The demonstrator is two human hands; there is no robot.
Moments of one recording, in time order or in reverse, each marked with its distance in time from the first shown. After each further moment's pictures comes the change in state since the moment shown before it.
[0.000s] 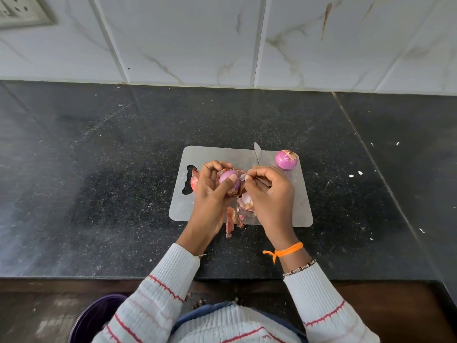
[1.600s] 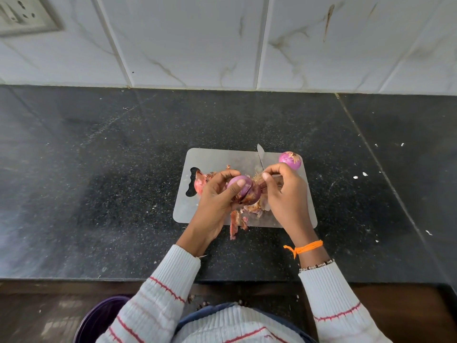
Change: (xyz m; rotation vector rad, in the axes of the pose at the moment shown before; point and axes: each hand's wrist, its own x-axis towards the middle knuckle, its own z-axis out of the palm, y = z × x) left_hand -0.001 0.007 -0.001 0.165 0.003 -0.214; right_hand 0.016 0.010 -0.020 -0.217 -0.115 -0.034
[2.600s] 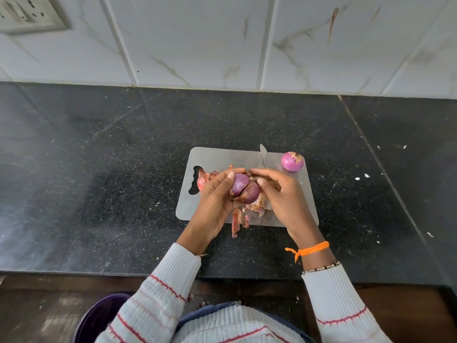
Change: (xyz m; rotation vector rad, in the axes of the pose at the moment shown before) left_hand -0.005 0.005 0.001 -0.066 0.001 0.008; right_hand -0.004 -0.007 -0.002 0.219 -0.263 0.131
